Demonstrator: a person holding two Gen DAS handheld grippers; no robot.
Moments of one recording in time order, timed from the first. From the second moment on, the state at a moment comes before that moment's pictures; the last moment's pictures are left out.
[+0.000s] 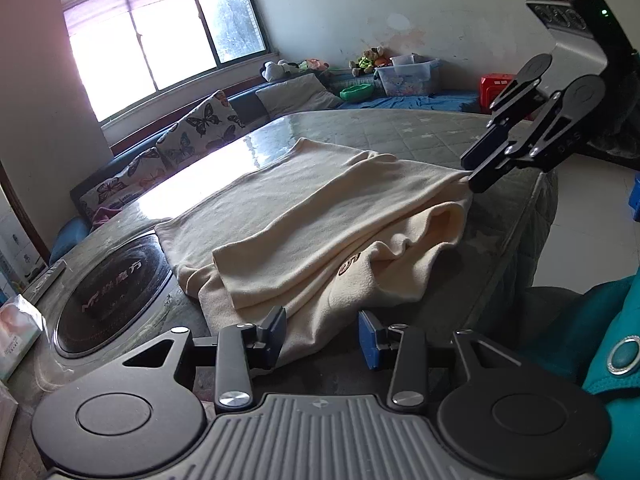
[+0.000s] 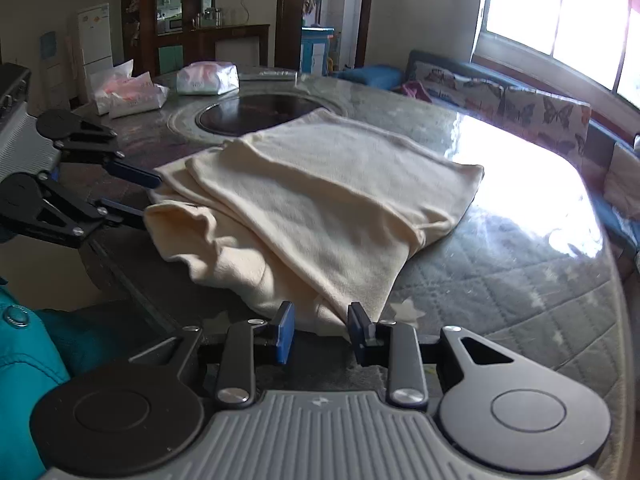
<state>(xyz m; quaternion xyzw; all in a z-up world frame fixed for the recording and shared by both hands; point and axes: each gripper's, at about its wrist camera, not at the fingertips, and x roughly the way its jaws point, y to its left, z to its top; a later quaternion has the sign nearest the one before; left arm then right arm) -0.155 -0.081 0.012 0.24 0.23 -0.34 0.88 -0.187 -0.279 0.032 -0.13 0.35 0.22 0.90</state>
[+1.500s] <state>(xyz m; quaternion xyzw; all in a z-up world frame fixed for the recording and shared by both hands) -0.132 -0.089 0.017 0.19 0.22 -0.37 0.88 -0.143 -0.255 0.037 -0.11 0.31 0.28 0.90</state>
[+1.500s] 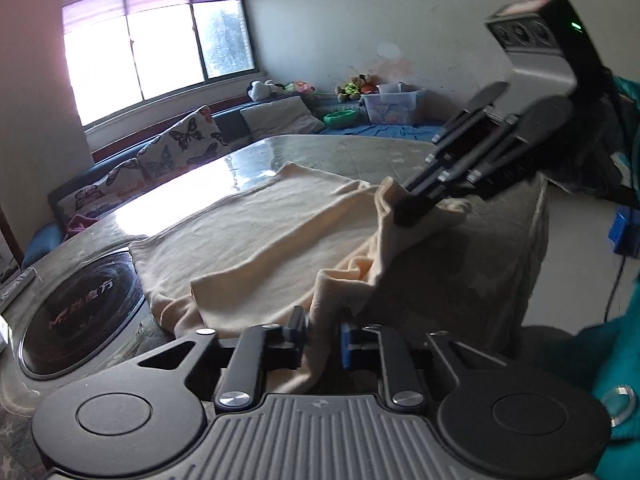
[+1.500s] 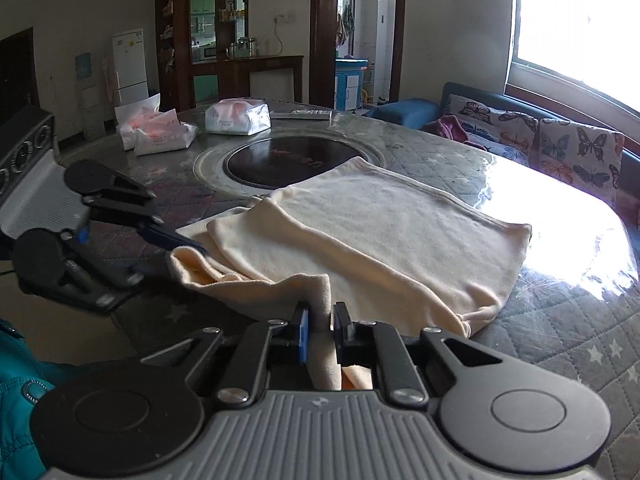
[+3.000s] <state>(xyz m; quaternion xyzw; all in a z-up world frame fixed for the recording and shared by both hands) -0.190 -0.053 0.062 0.16 0.17 -0.35 0.91 -0.186 -0.272 0.073 -0.08 0.24 0.28 0.93</state>
